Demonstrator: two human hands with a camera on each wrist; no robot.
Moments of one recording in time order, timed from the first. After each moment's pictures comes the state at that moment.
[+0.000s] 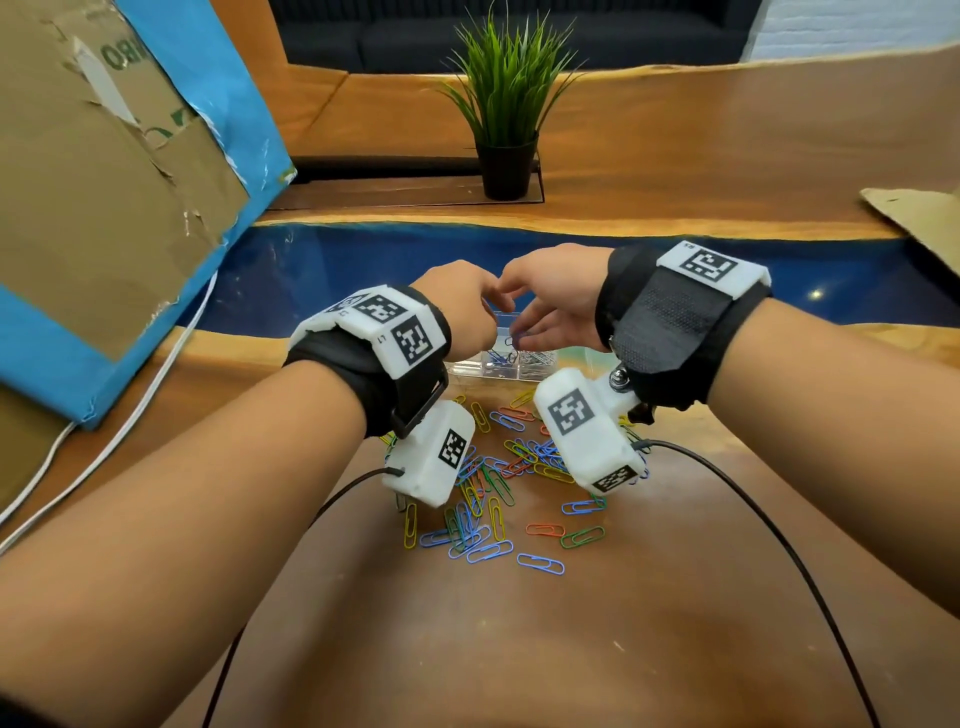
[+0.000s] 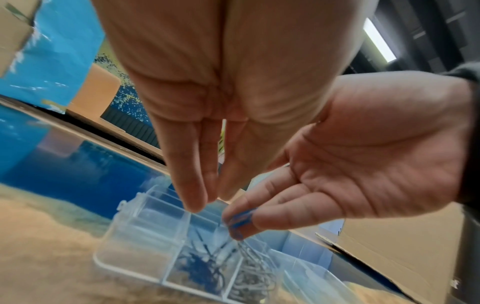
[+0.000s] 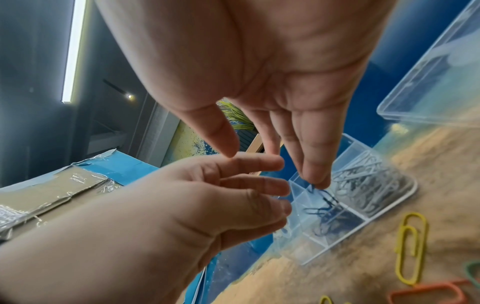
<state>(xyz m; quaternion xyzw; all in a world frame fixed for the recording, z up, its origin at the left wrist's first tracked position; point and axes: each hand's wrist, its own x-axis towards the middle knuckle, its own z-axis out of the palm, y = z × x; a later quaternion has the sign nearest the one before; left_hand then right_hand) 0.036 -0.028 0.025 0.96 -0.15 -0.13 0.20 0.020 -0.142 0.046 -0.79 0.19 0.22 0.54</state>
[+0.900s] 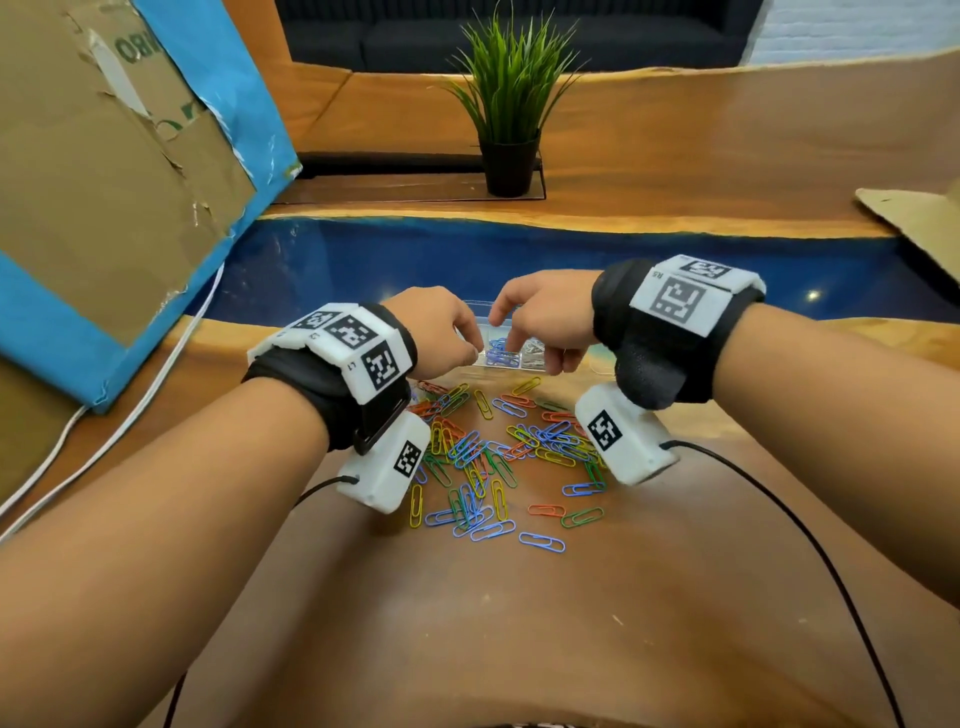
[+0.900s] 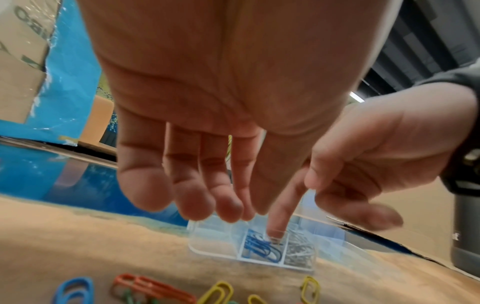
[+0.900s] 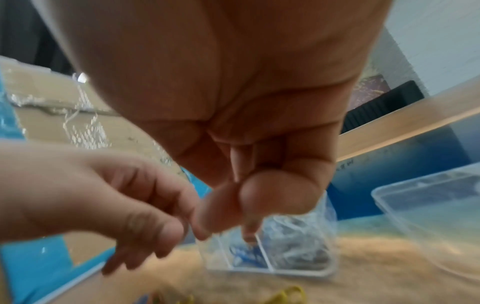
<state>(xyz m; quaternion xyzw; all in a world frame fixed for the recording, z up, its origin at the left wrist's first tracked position) 0.019 0.000 0.017 0.97 -0.17 -0.14 0.11 0.009 -0.142 0.031 -0.92 -0.02 0.24 0.30</state>
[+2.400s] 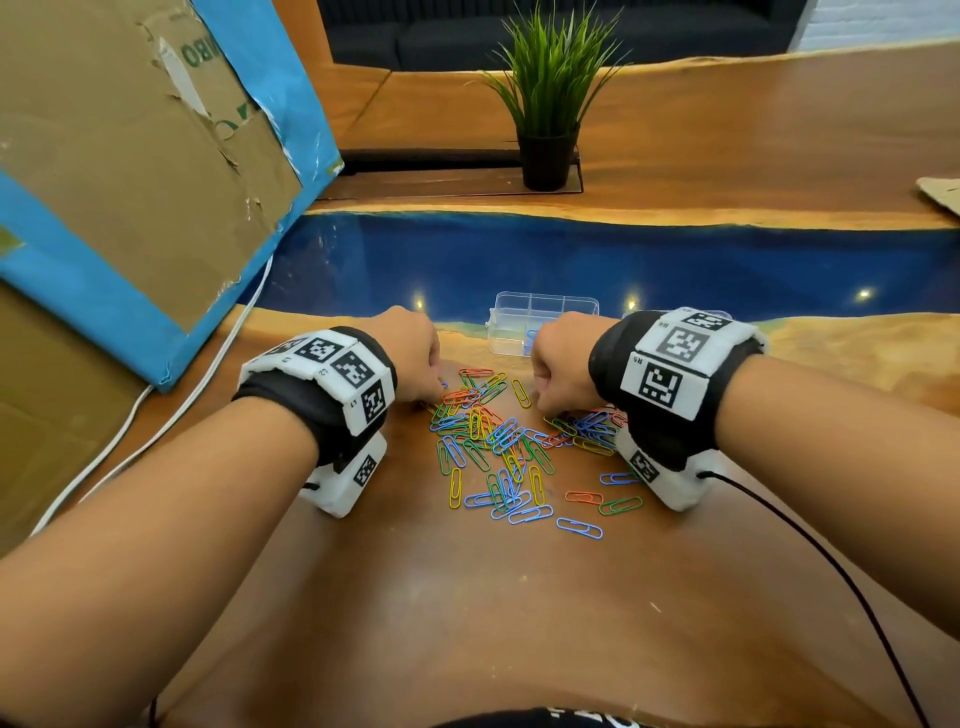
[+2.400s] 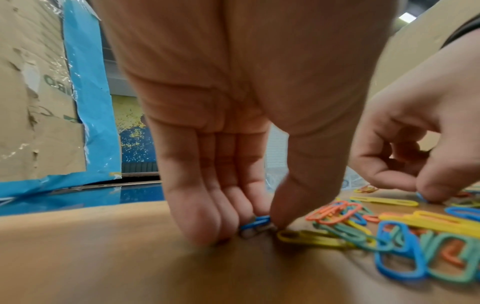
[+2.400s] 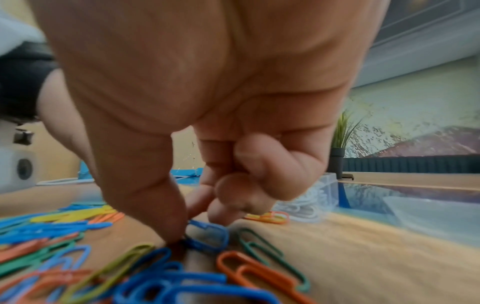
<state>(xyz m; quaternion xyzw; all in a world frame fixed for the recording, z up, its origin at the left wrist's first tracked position) 0.006 0.048 0.001 0.98 -0.13 -0.14 0.01 -0.014 -0.123 0.002 -0.97 -0.14 0.20 0.01</state>
